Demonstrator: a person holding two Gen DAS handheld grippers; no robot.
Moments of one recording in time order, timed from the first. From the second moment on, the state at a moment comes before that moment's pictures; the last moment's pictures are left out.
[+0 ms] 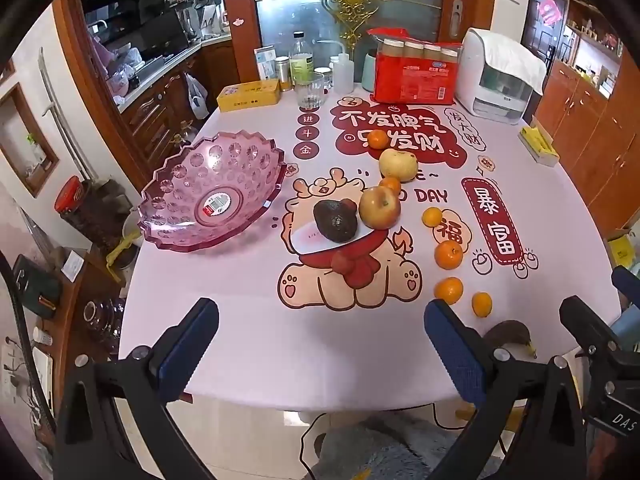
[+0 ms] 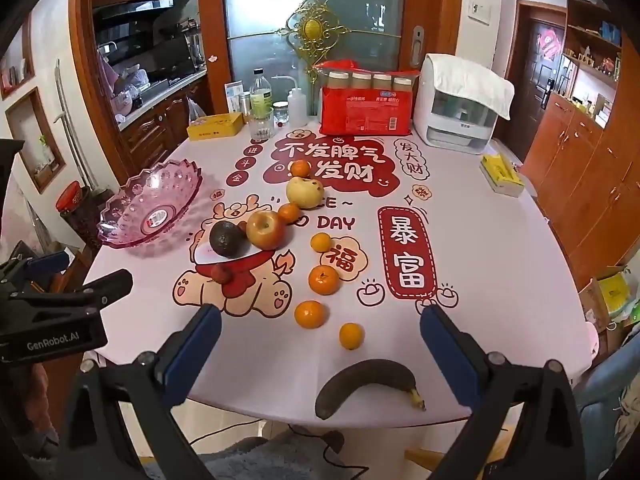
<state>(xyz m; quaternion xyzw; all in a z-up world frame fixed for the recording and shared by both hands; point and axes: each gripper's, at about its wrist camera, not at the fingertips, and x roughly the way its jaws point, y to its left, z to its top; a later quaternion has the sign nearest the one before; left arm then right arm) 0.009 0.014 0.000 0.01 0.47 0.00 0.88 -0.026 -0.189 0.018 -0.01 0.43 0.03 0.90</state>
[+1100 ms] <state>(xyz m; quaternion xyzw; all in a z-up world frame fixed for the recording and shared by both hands) 0.033 0.007 -0.003 -0.01 0.47 0.00 0.88 0.009 -0.190 0.019 -0.04 0.43 0.04 0.90</state>
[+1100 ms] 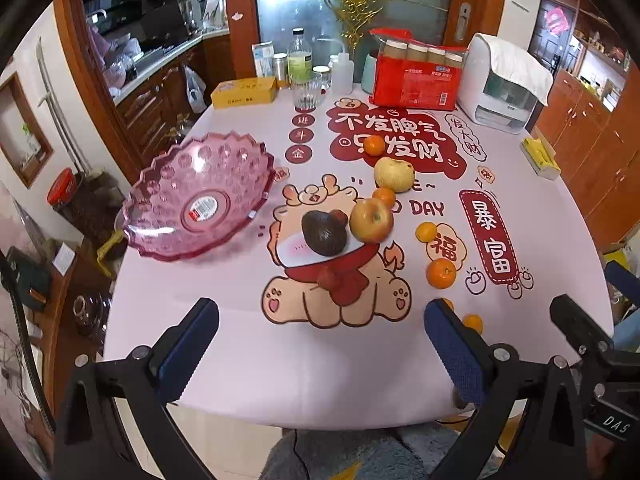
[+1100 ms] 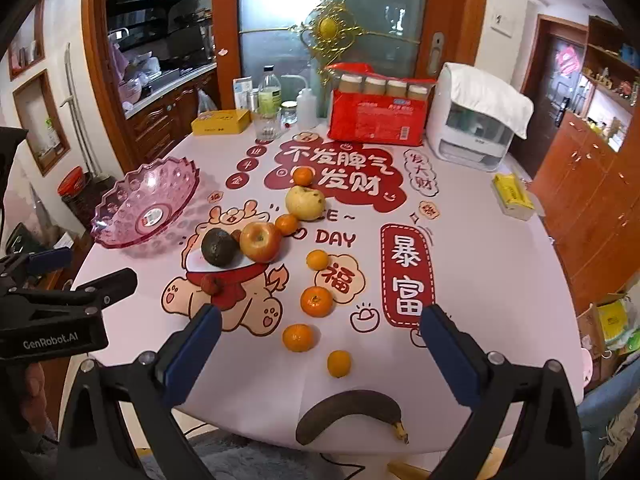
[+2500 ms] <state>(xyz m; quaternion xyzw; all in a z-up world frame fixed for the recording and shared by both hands) 0.040 0.032 -0.030 0.07 0.52 -0.10 0.85 -0.029 -0.154 -0.004 0.02 0.47 -0.08 0.88</state>
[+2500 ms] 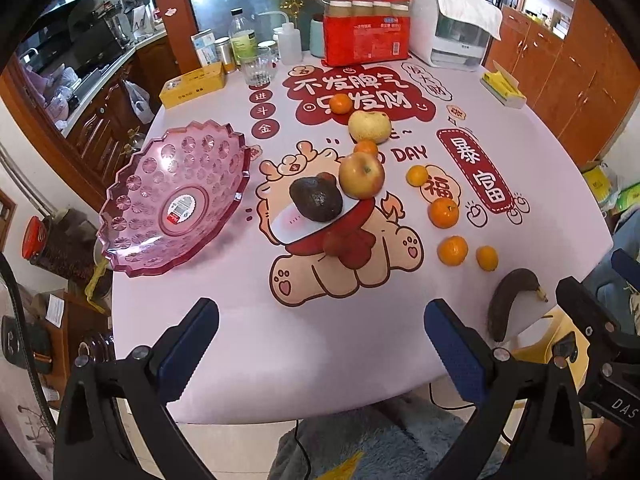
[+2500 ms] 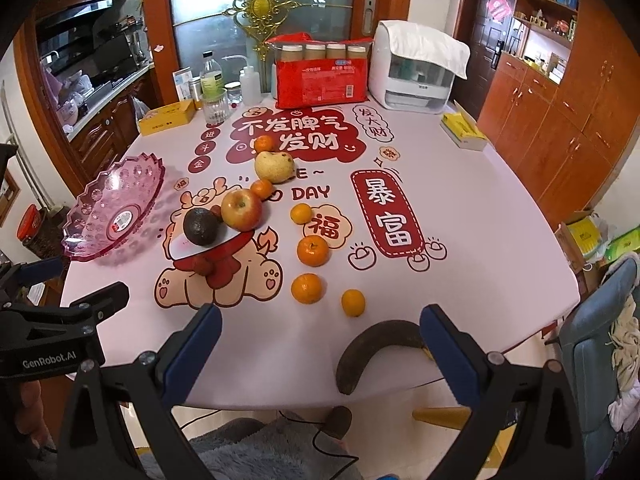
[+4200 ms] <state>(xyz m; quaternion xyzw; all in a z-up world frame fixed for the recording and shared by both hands) 0.101 -0.068 -0.149 0.13 0.55 -0.16 0.81 0.004 -0.266 -0.184 0.26 0.59 -0.13 0.75</state>
